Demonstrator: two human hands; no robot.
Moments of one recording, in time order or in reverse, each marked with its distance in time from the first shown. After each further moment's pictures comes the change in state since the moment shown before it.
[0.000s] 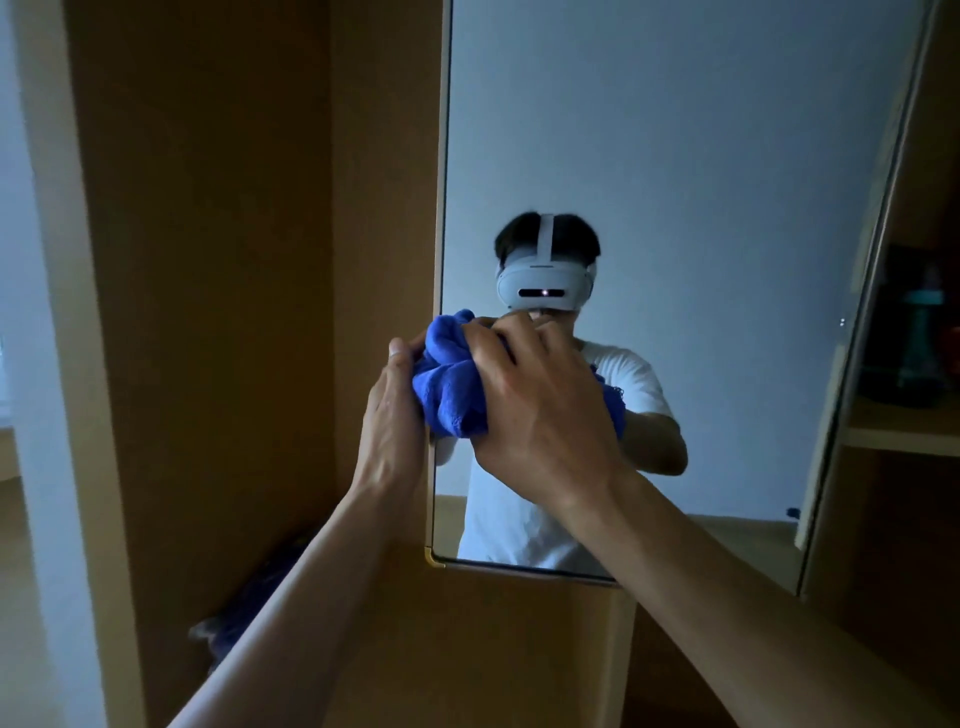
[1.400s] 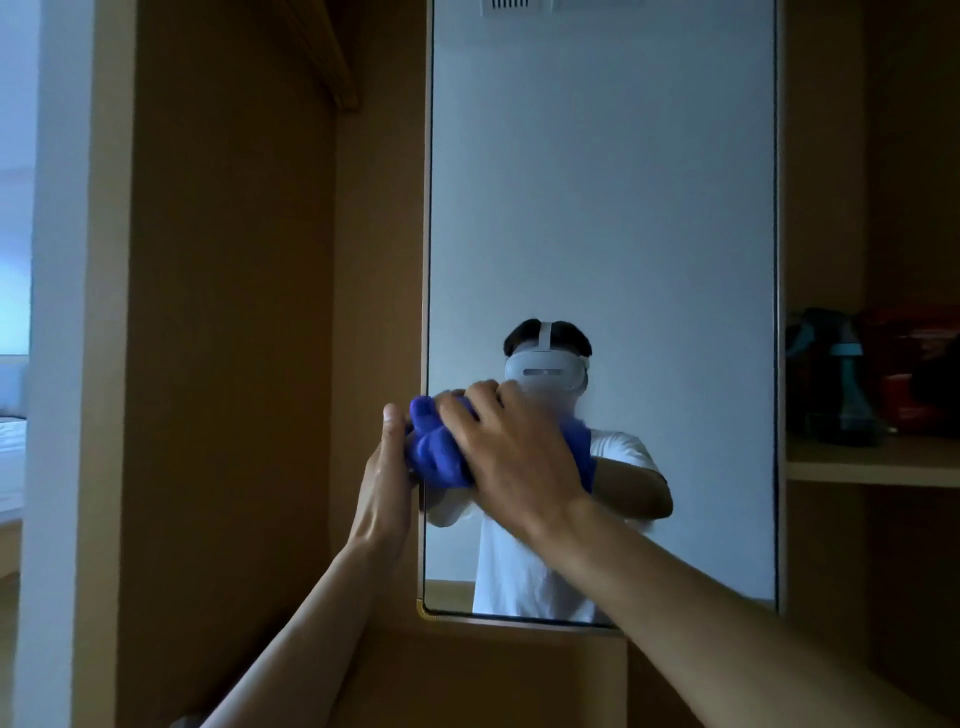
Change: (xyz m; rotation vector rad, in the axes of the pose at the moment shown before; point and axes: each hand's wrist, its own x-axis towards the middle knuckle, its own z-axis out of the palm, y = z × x) left_hand -0.011 -0.004 -0.001 0.158 -0.003 -0.020; right_hand -0.002 0.005 0.004 -0.146 0.096 -0.162
